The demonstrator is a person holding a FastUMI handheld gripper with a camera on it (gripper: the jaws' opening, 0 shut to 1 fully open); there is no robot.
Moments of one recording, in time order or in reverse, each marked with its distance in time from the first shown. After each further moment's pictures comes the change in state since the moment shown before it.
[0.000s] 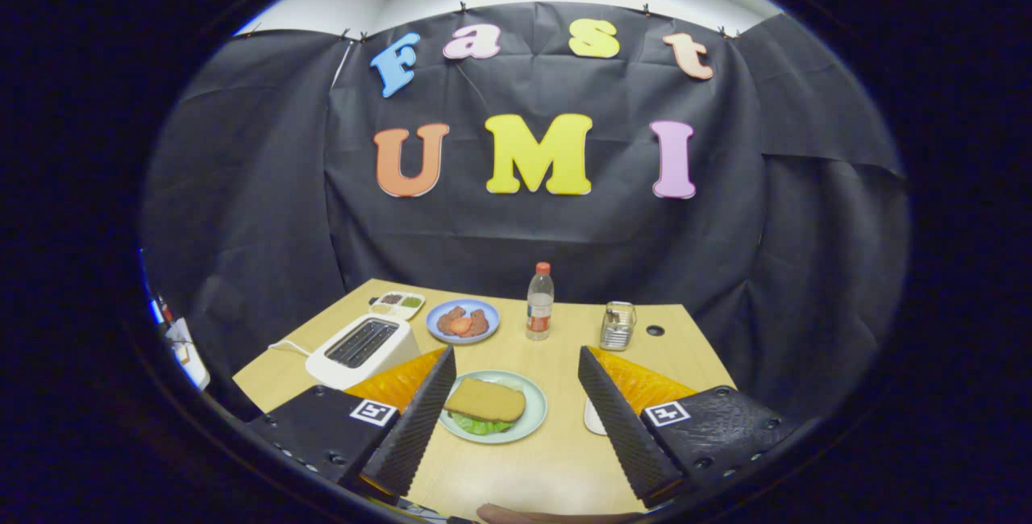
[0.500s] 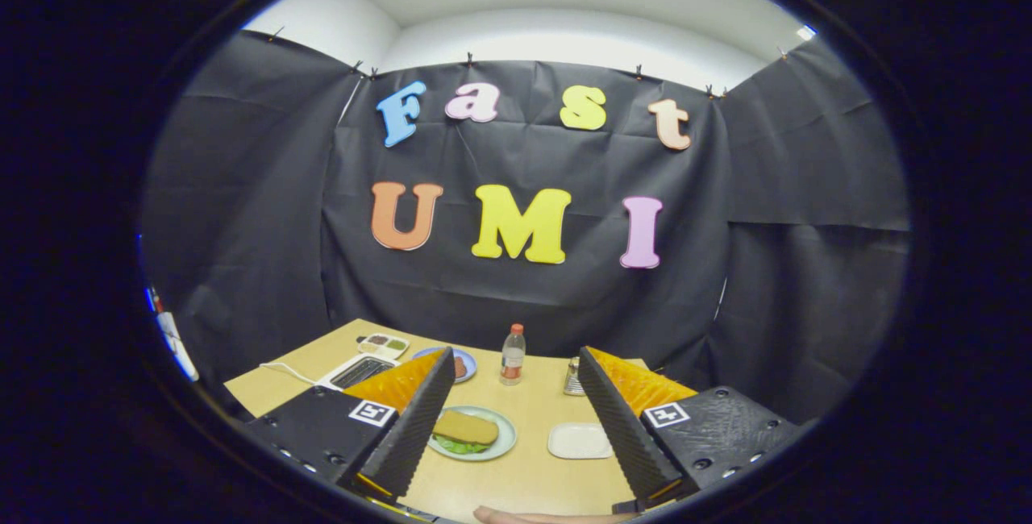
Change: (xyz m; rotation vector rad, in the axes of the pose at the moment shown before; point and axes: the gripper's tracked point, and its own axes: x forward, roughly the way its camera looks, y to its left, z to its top) arm -0.077 0.002 0.048 -0.041 -0.153 -0.072
